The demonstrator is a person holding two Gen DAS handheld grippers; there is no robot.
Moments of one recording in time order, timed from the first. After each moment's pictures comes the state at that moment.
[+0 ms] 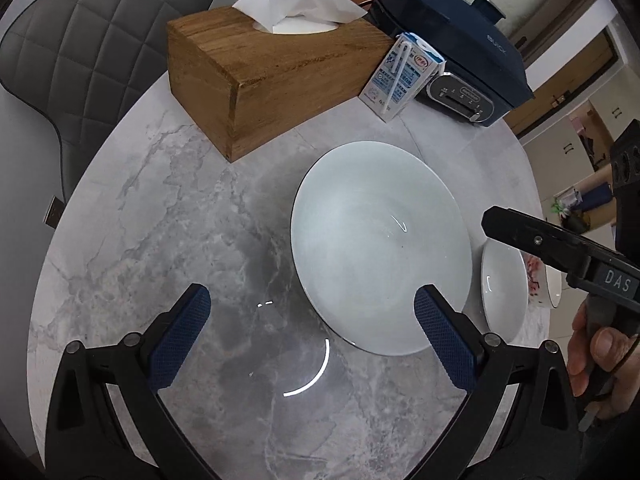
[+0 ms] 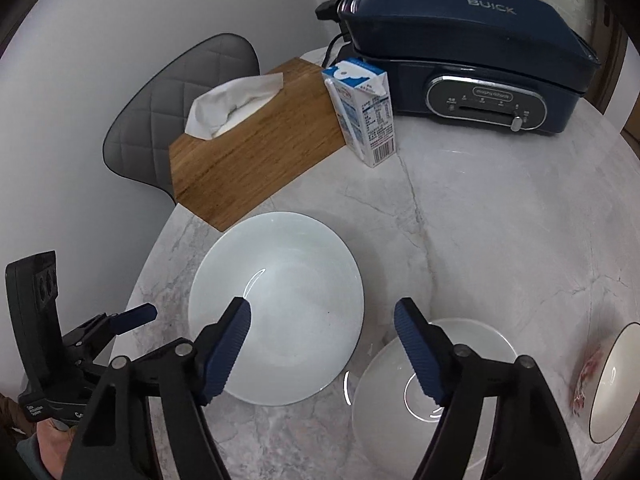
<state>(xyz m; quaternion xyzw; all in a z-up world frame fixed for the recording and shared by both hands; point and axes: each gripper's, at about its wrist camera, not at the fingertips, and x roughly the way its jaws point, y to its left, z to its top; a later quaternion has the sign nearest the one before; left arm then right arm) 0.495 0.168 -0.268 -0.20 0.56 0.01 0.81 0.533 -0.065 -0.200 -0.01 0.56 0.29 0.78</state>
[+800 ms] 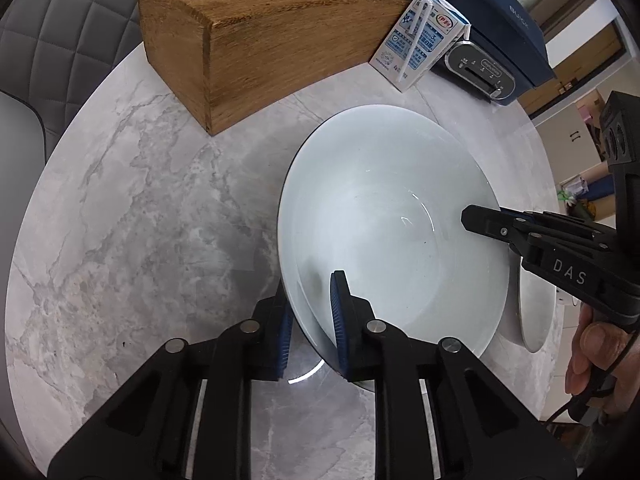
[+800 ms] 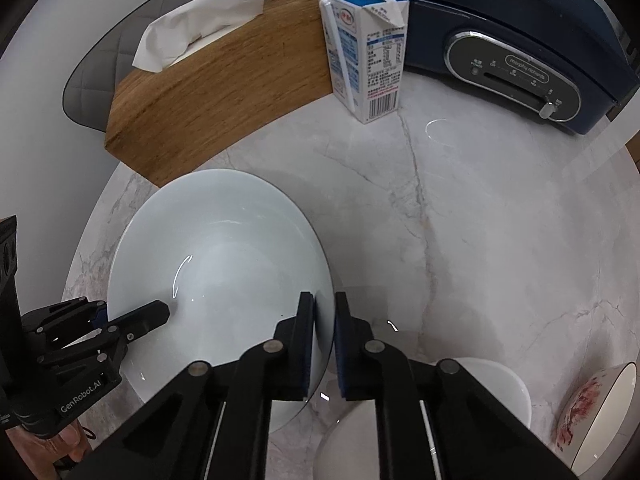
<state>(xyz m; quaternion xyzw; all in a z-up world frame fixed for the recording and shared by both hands) 0.526 0.158 -0.321 -0.19 0.59 0.00 0.79 0.555 -0.044 -0.248 -0.10 0.59 0.26 0.75</state>
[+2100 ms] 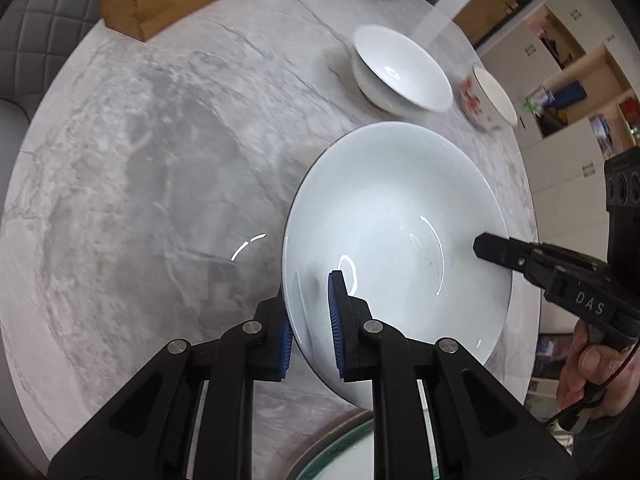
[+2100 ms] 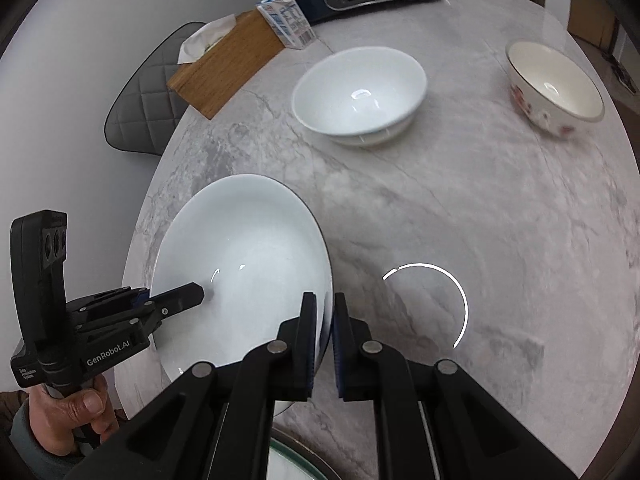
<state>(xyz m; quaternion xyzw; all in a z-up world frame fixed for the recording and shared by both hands) 0.343 0.037 -0.269 -0.11 0.63 -0.10 0.76 0.333 -0.203 -0.236 0.08 0.59 0.23 0.77</state>
